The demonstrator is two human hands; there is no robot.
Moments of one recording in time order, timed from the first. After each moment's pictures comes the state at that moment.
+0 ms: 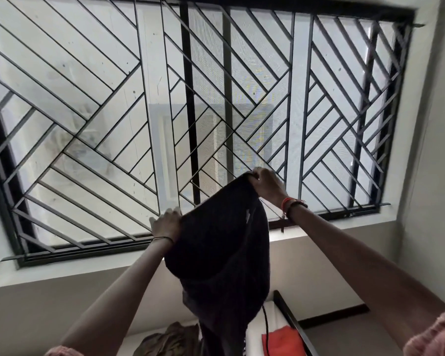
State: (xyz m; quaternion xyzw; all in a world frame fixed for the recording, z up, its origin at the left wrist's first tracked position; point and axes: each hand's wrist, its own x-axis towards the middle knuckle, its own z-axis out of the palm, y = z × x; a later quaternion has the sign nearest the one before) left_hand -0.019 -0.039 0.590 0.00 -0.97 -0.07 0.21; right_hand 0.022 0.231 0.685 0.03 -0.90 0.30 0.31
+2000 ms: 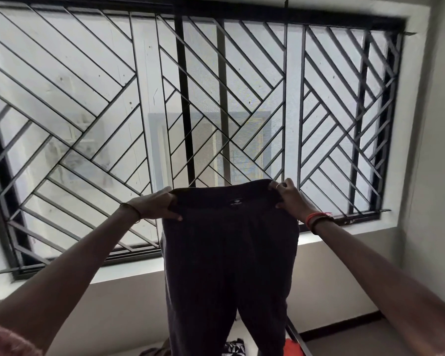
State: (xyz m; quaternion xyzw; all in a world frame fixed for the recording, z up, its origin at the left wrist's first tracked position) left_hand -0.005 -0.063 0.705 -0.31 -0.95 0.03 0.11; right_hand 0.015 0.329 0.658 0.09 -0.94 0.16 0.28
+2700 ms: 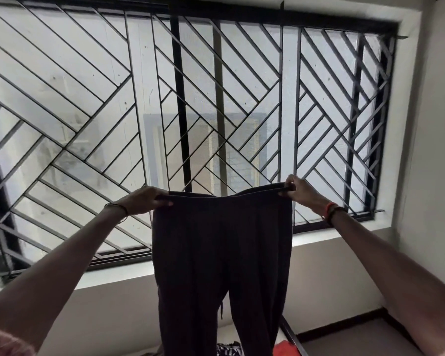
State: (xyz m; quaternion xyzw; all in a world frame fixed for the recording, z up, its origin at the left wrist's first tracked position) left_hand -0.020 -0.079 0.709 -0.29 -0.94 -0.13 0.13; right_hand 0.018 0.361 0.679 0.08 -0.88 0.41 0.22
